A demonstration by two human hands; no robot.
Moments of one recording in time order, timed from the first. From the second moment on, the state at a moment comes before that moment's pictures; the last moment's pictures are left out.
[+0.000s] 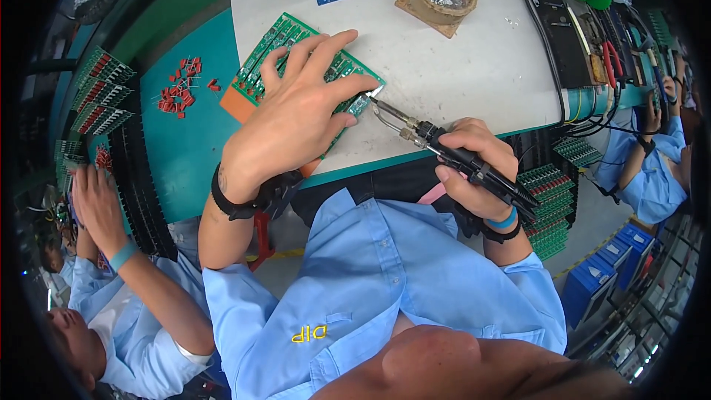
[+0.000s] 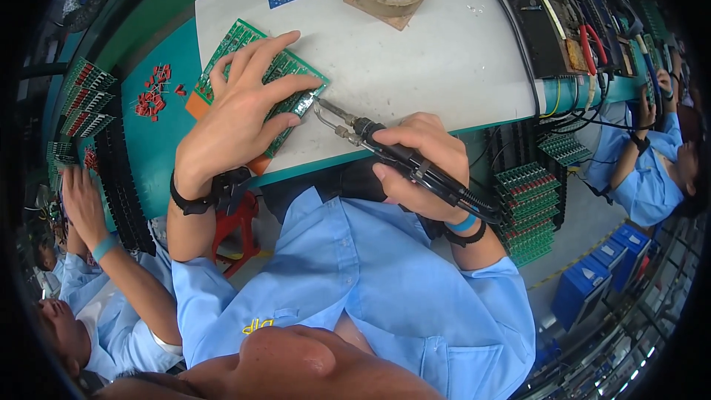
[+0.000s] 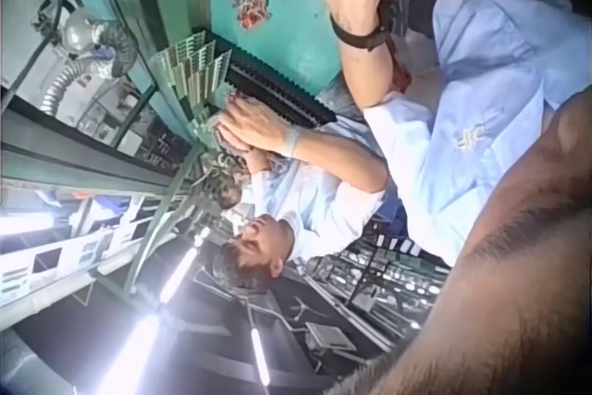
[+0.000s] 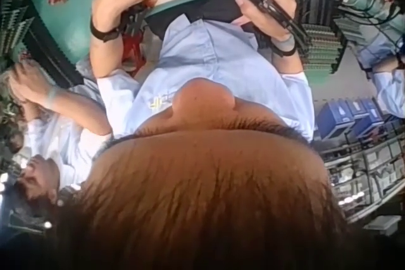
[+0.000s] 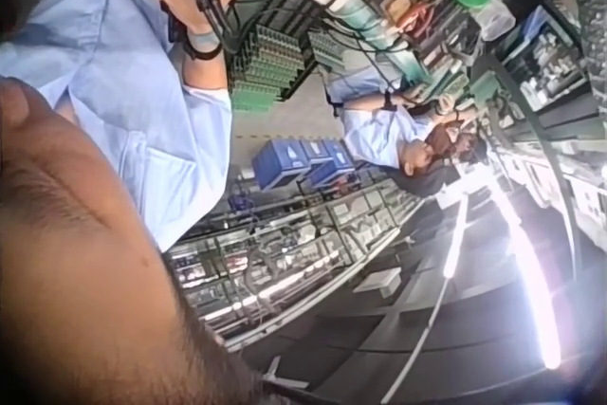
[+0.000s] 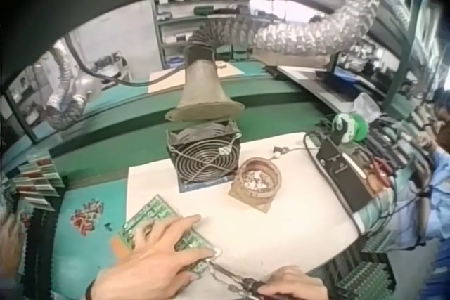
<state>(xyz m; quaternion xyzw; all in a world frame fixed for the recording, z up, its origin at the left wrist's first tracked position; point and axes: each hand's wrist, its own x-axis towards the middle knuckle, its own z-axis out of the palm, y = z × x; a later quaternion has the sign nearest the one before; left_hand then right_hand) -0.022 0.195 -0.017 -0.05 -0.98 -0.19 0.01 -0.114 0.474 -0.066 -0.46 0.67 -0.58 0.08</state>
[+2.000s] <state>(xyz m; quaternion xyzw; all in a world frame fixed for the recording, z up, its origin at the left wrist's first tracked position) 0.017 0.094 -0.040 0.09 -0.95 -0.22 0.19 -0.097 0.435 -0.049 -0.42 0.66 -0.58 0.21</state>
